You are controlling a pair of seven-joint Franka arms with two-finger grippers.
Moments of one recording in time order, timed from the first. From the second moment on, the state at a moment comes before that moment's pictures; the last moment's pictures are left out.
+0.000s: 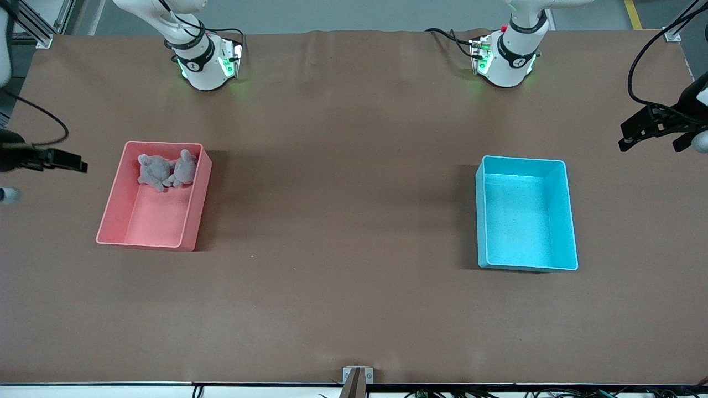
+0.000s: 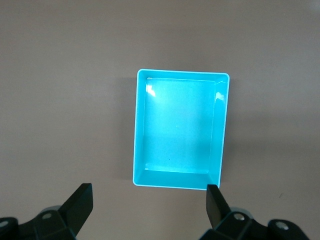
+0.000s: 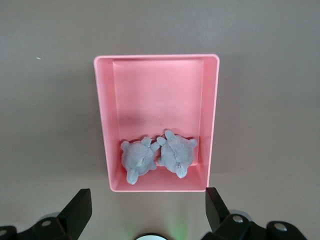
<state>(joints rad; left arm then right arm) -0.02 -0.01 -0.01 -1.54 0.02 1.59 0.00 -0.04 0.20 -0.11 -1.54 0.02 1.50 -0.08</state>
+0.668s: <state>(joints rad) -0.02 -0.01 -0.01 -1.54 0.02 1.59 0.00 -0.01 0.14 -0.10 -2.09 0.11 1.96 0.08</state>
